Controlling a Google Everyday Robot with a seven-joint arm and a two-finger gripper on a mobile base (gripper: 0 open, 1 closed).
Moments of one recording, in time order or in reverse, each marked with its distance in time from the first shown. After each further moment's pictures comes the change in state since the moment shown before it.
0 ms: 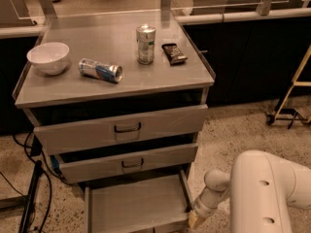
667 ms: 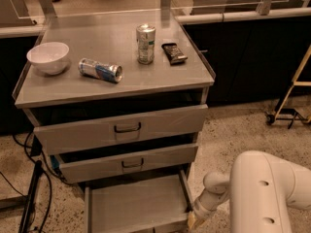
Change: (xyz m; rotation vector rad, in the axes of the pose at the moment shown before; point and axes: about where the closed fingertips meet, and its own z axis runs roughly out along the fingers) arm 0.000 0.000 0.012 0.002 -0.009 0.038
